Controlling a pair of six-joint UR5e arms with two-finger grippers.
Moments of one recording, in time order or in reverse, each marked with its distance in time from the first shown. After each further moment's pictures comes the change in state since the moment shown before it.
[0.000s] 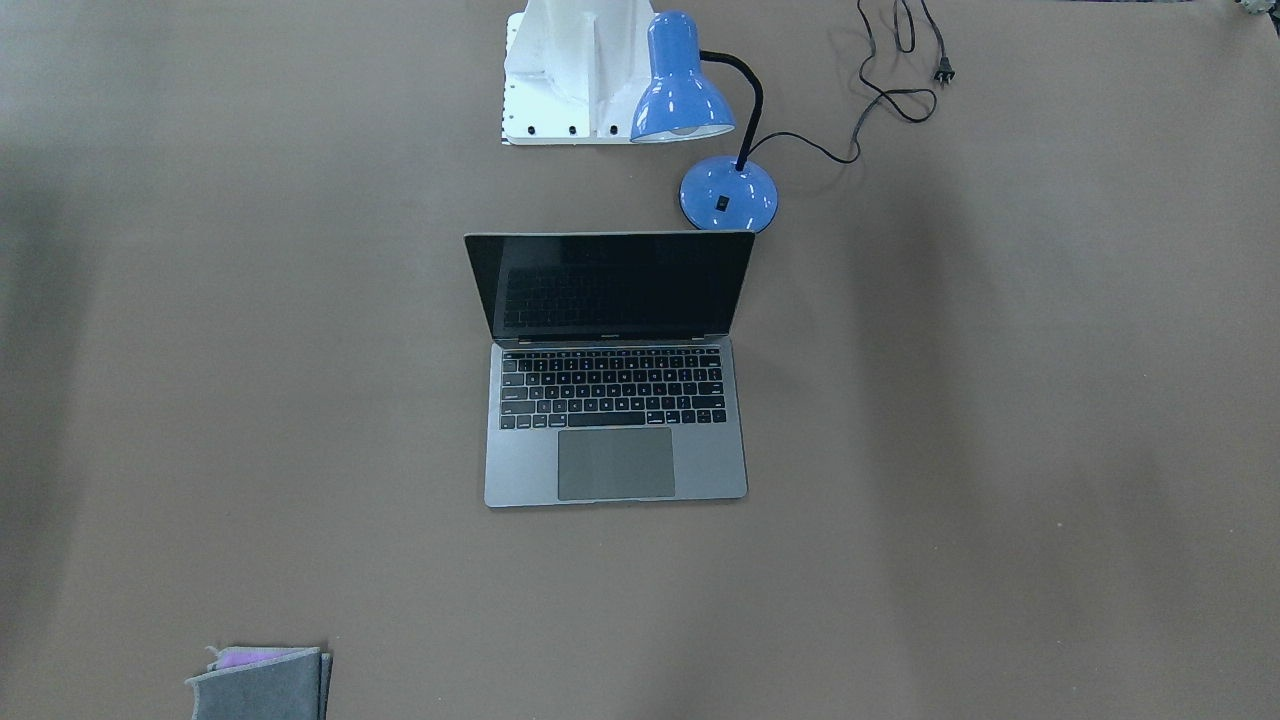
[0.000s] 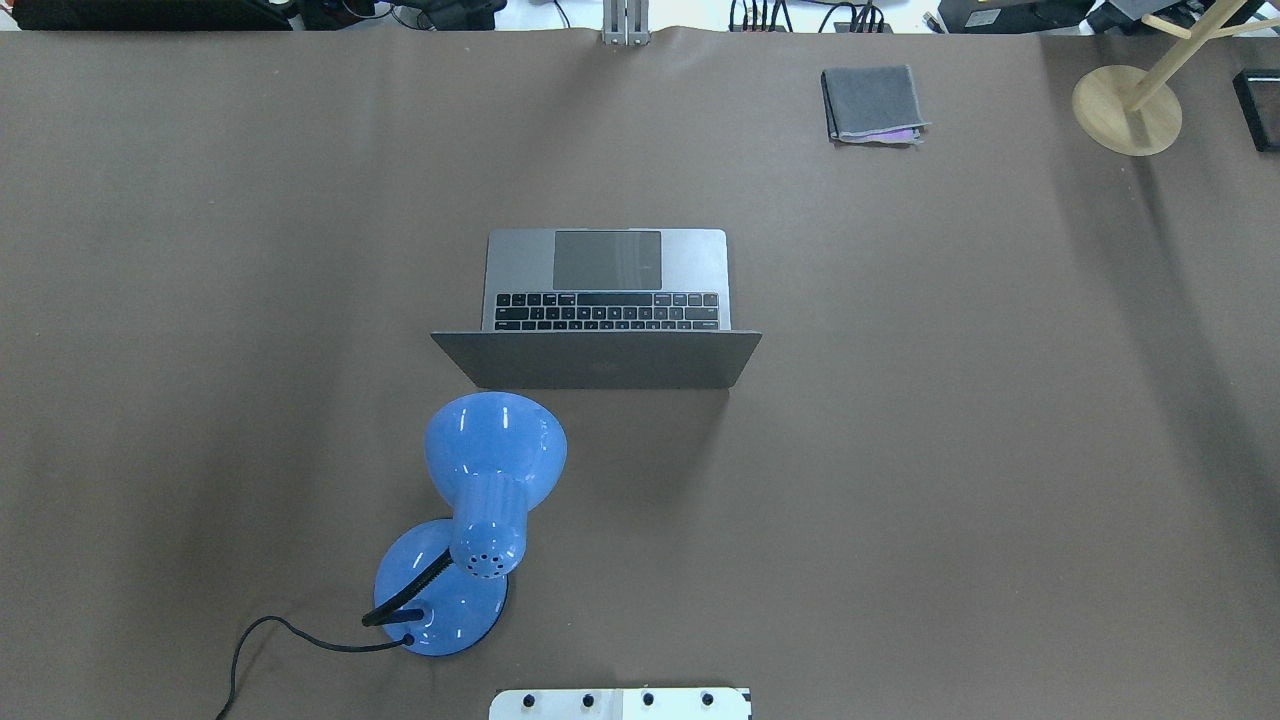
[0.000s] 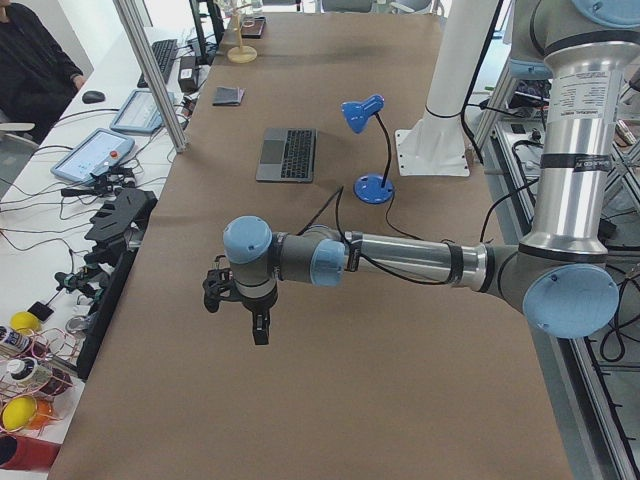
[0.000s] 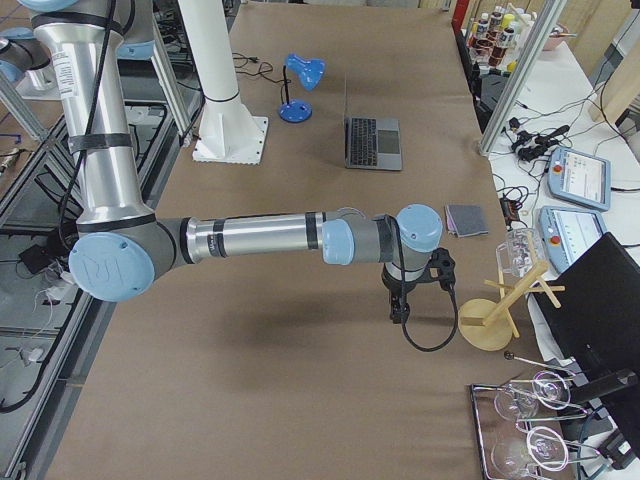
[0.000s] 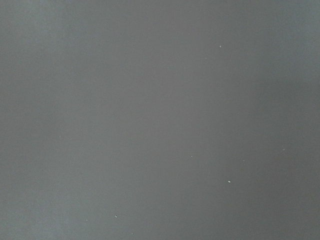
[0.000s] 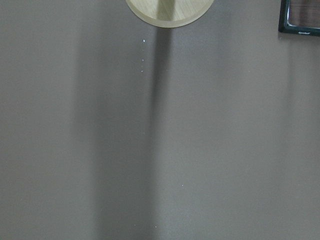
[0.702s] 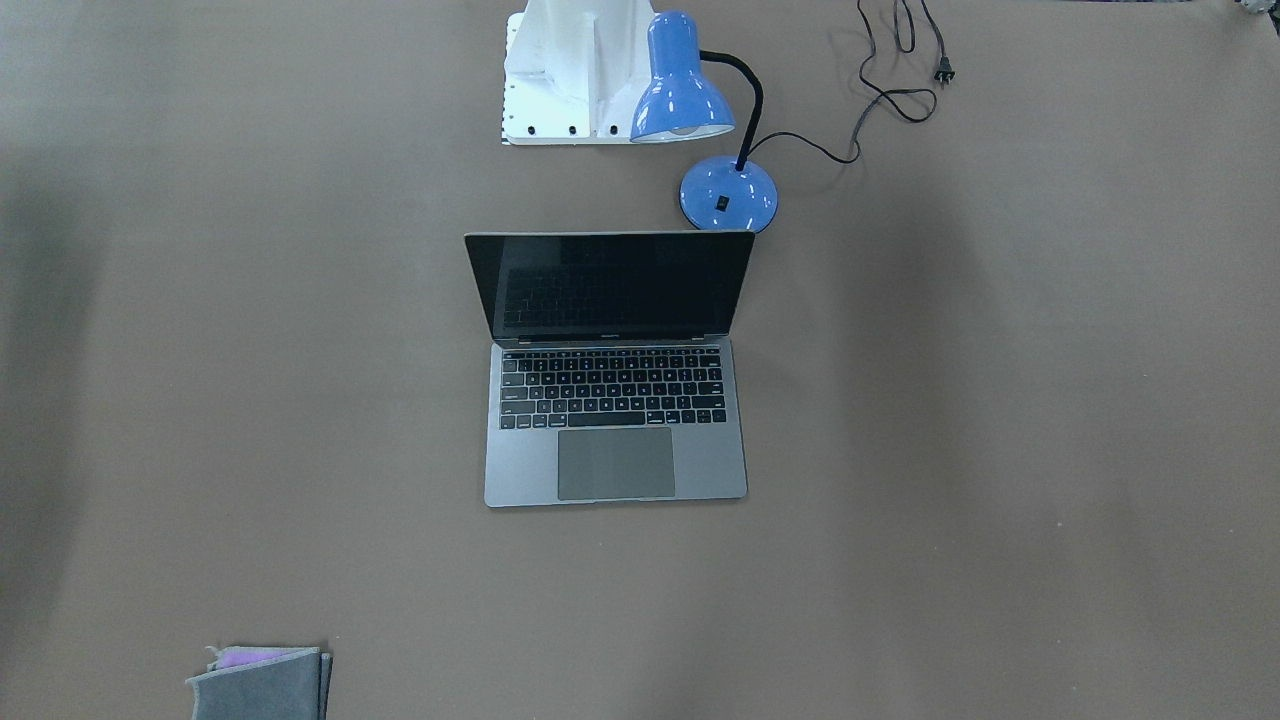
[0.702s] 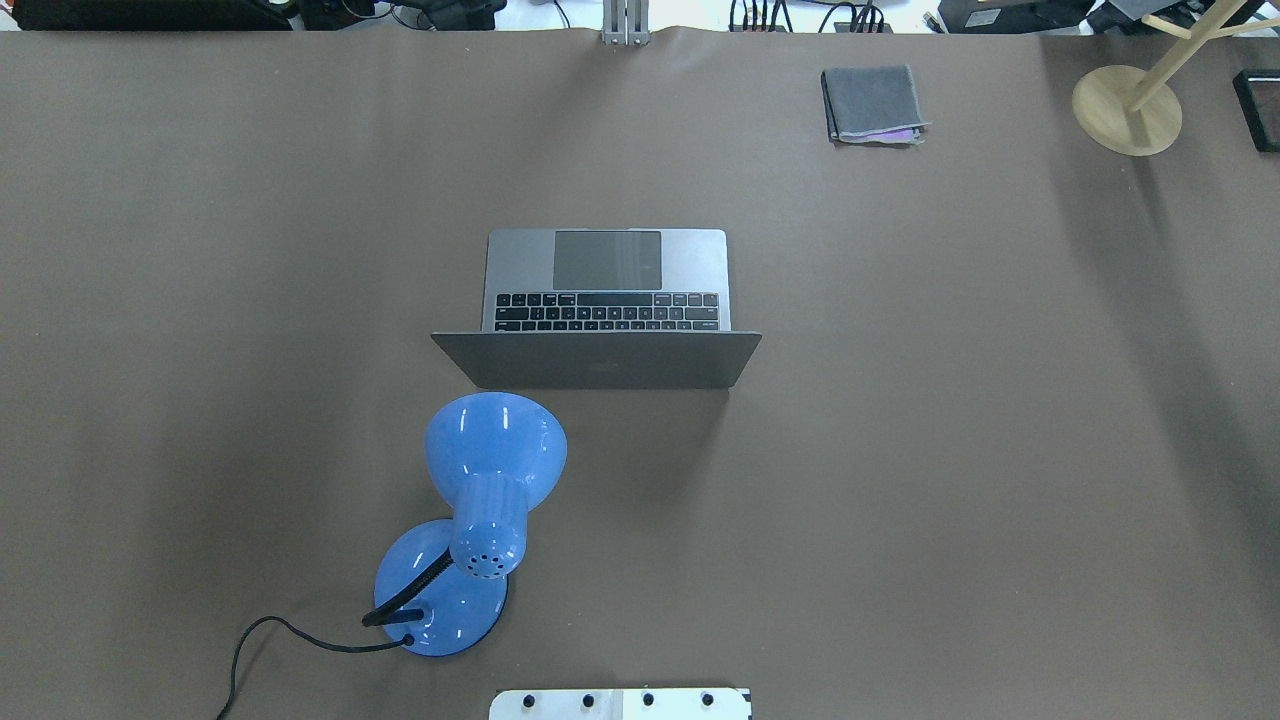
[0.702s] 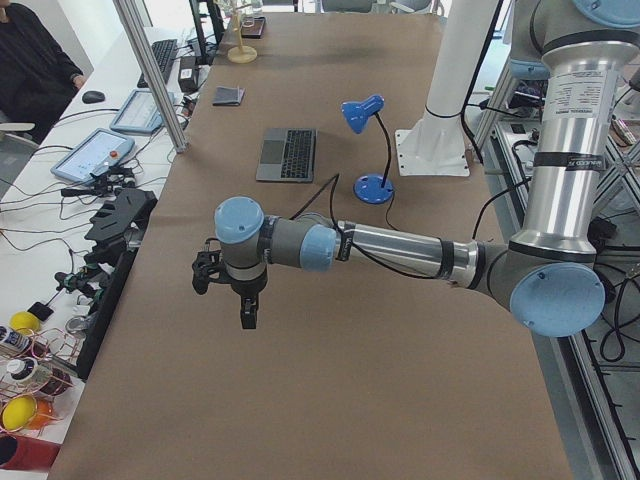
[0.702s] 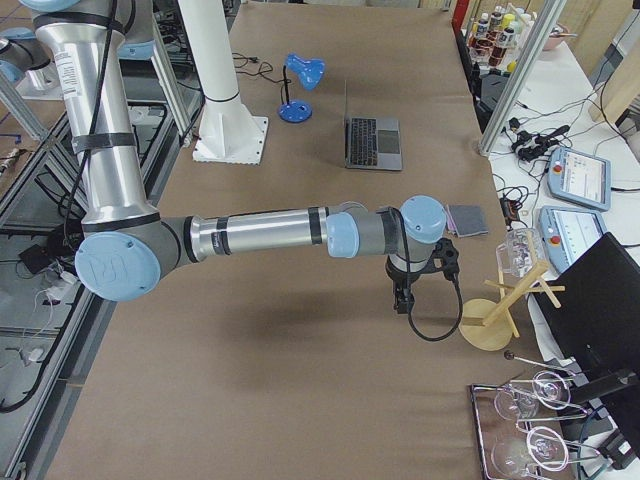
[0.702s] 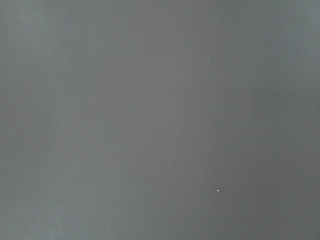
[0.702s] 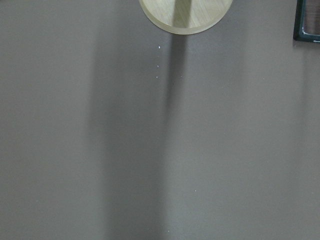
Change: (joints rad) left arm 0.002 -0.063 -0.030 0.006 -0.001 -0.043; right arm -0.018 0.034 0.009 0.000 0.032 0.026
